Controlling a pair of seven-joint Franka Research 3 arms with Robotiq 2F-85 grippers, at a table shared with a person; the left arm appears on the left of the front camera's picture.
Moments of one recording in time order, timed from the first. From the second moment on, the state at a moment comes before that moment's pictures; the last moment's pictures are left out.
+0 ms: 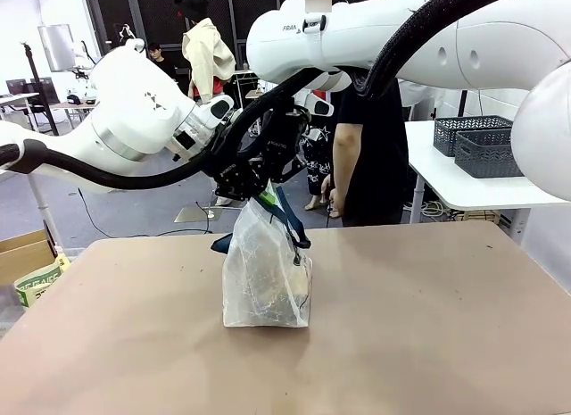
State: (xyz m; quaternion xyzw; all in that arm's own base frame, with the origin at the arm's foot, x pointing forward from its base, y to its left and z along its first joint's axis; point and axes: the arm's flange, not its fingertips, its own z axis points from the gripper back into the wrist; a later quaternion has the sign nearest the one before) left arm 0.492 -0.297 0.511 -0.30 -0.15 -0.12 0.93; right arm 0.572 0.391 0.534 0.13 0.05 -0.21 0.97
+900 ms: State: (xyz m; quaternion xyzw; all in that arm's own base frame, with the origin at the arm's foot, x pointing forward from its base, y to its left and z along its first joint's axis) left arm 0.492 -0.293 0.513 -0.30 -0.15 -0.12 0.93; right arm 0.573 0.391 0.534 0.13 0.05 -0.21 0.97
